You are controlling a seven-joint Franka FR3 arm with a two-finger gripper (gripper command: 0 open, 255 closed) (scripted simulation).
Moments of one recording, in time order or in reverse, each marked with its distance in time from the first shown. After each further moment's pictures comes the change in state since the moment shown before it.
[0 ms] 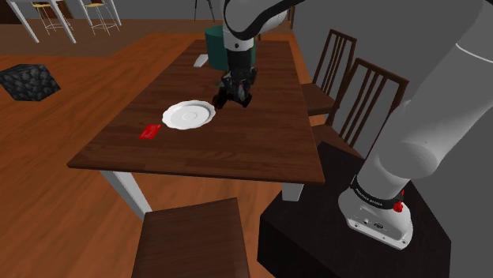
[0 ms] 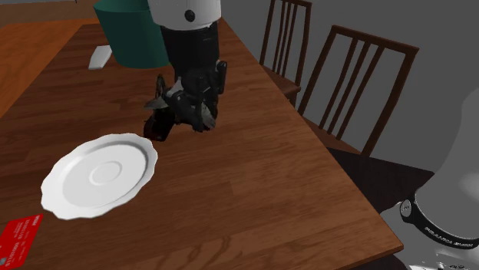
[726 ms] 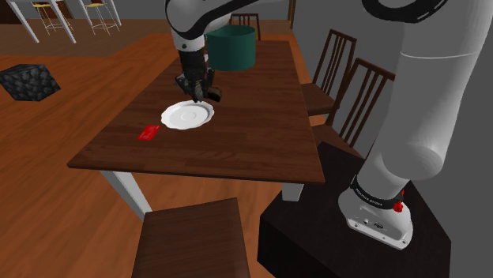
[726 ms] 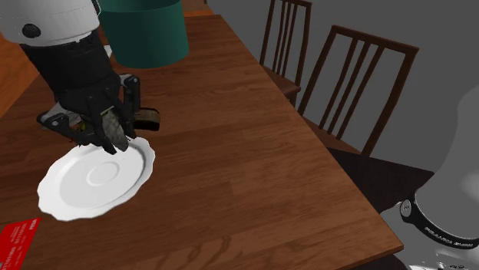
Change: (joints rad) arm 0.077 0.390 0.070 0.485 -0.040 -0.096 0.159
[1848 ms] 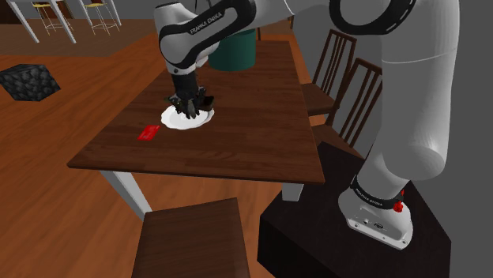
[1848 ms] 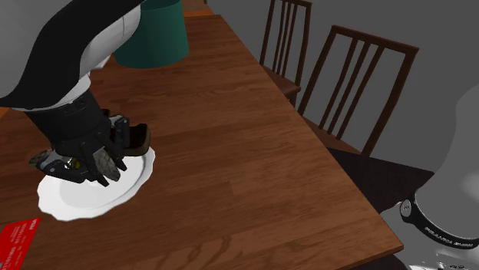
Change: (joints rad) arm 0.031 0.156 0.007 0.046 -0.025 0.107 0.045
